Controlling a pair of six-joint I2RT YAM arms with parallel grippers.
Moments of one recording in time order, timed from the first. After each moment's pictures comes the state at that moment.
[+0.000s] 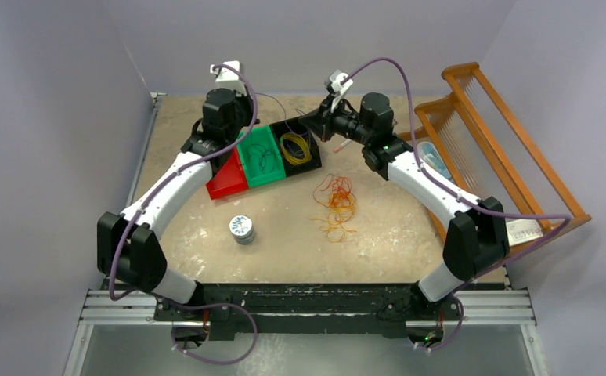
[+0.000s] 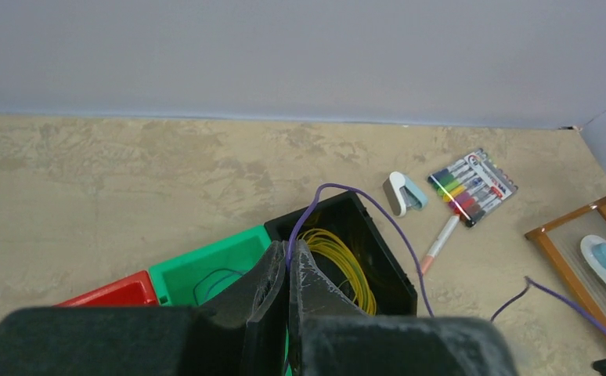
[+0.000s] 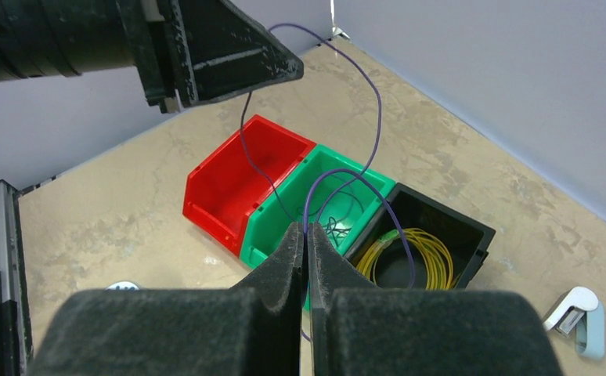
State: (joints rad) left arm -0.38 1.49 1.30 0.01 -0.19 -0.26; right arm 0.50 1.58 1.29 0.24 -0.49 0.10
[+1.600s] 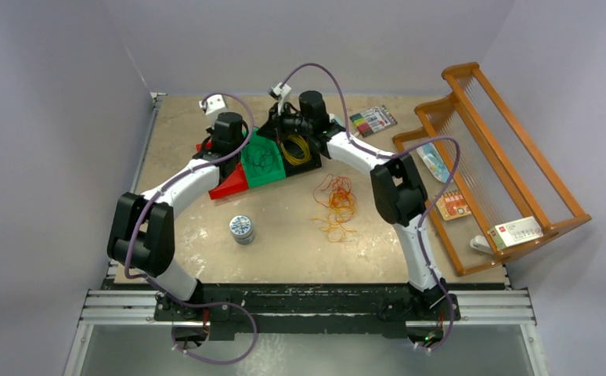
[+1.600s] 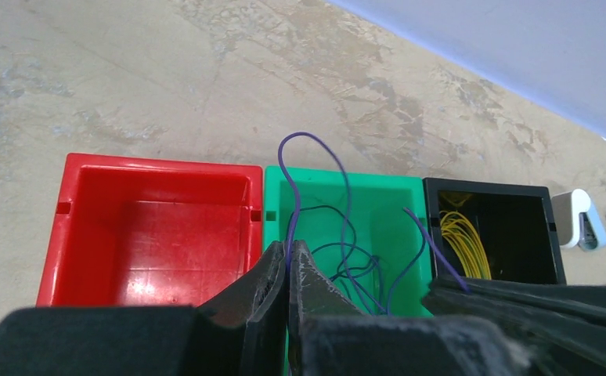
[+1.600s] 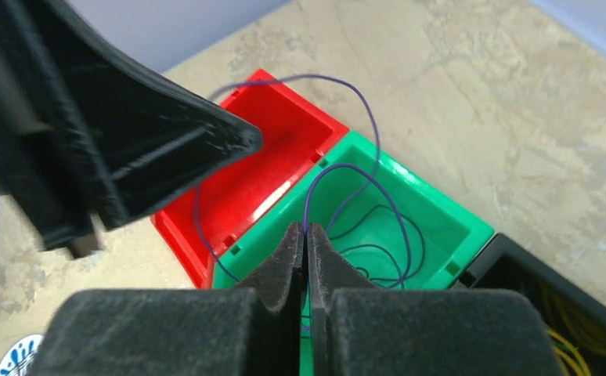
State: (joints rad) left arm -0.33 1.60 1.09 0.06 -0.50 -0.52; right arm 0.59 2.25 1.84 0.20 -0.61 0.14
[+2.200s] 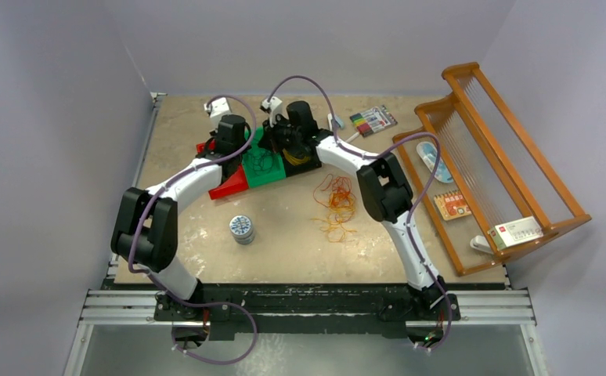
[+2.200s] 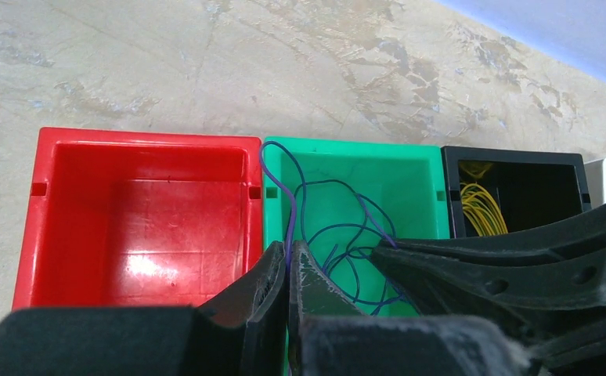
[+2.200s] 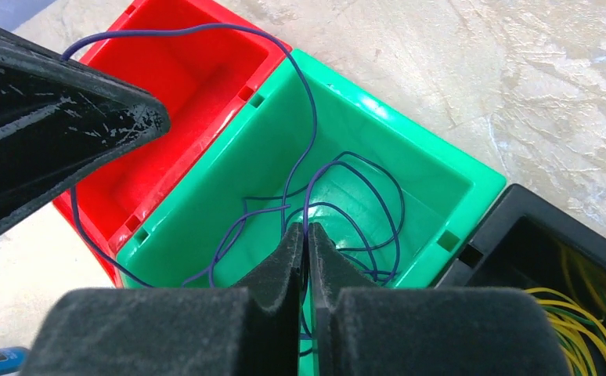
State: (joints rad) left arm -0.33 1.64 1.09 0.02 -0.47 -0.52; right arm 0.62 2.42 1.96 0.03 -0.48 0.05
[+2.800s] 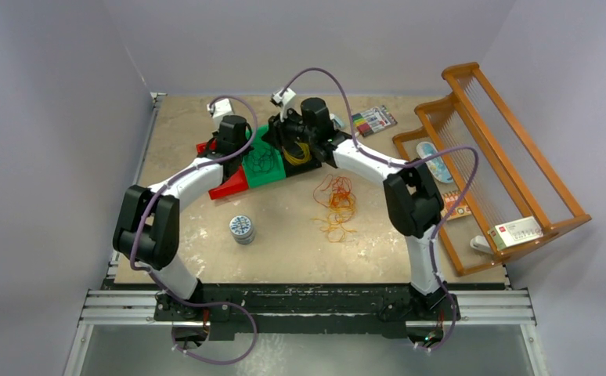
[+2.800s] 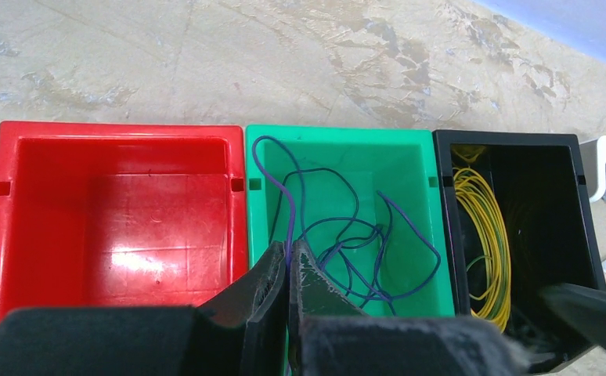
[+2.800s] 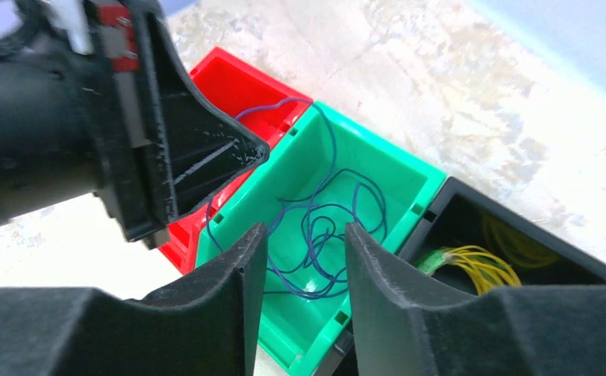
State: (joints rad) left arm -0.33 1.66 1.09 0.02 -0.42 -0.52; right arm 0.64 2.12 1.67 0.15 -0.37 0.03
